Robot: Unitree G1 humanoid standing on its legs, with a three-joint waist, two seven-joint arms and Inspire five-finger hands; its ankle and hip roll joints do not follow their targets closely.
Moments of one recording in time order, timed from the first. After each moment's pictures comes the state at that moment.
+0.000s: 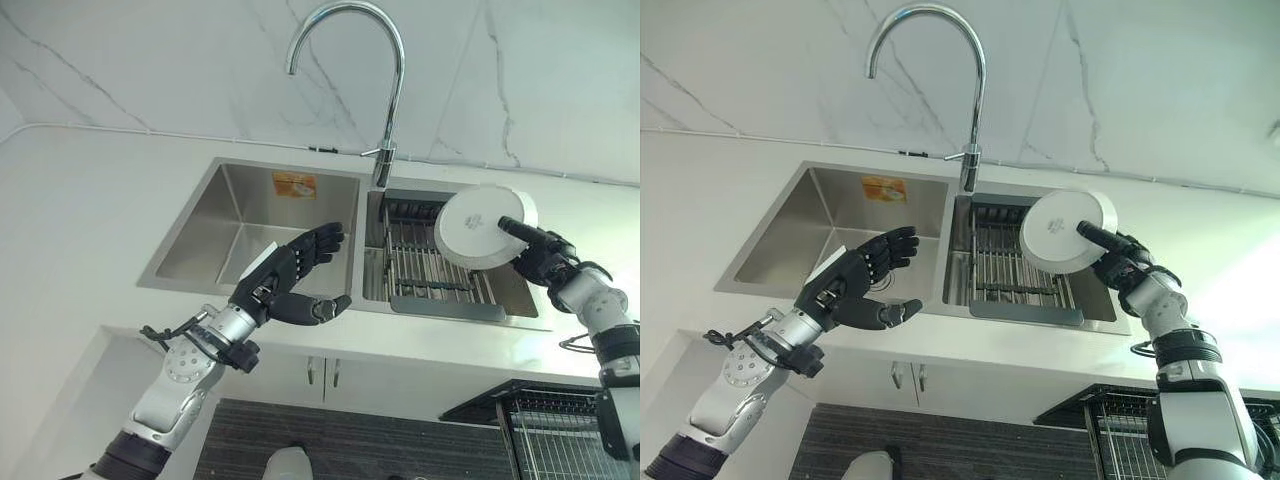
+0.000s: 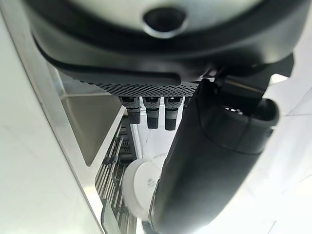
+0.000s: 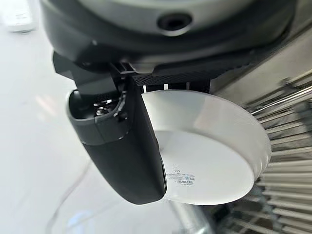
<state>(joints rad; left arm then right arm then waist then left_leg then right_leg) -0.09 0.66 -0.25 -0.13 -0.51 -0.15 -0.23 -0.65 -0.73 0.04 0.69 1.10 0.28 -0.08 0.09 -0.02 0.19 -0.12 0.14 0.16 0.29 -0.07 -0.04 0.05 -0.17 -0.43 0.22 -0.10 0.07</state>
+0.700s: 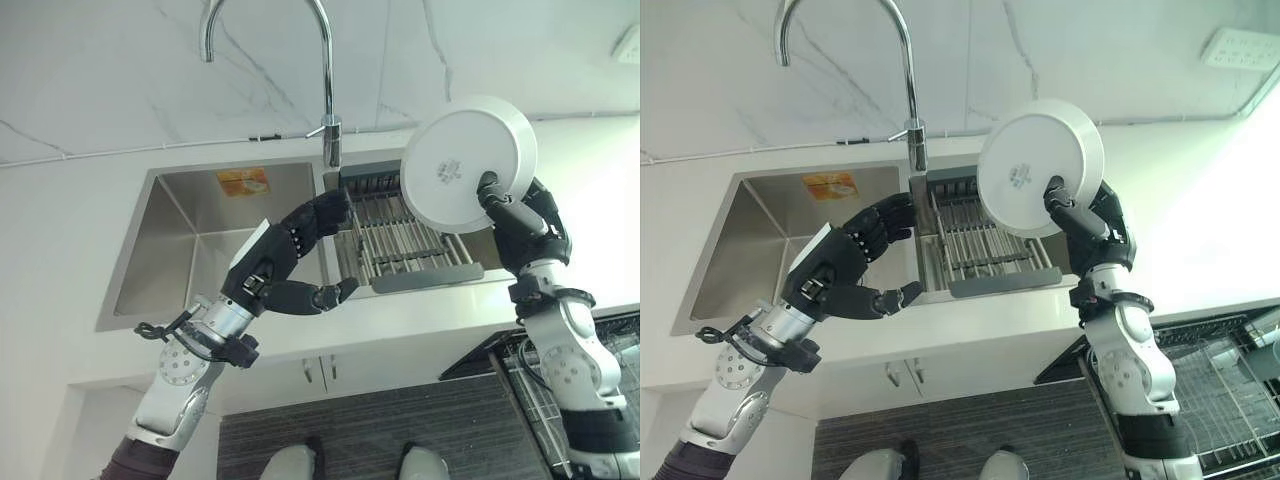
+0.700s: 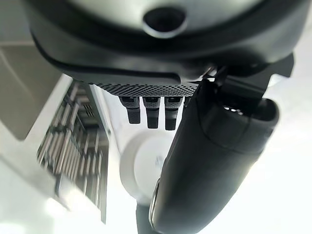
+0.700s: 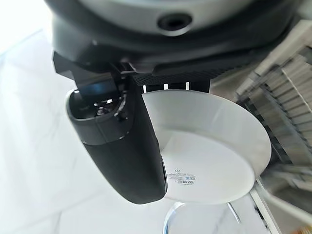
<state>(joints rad) -0.07 0.60 -0.15 -0.28 -0.48 -0.24 -0.37 -0.15 -0.50 -0.08 -0.28 0.93 0.09 -0.23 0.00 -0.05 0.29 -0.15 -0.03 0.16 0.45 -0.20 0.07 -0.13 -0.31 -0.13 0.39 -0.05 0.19</state>
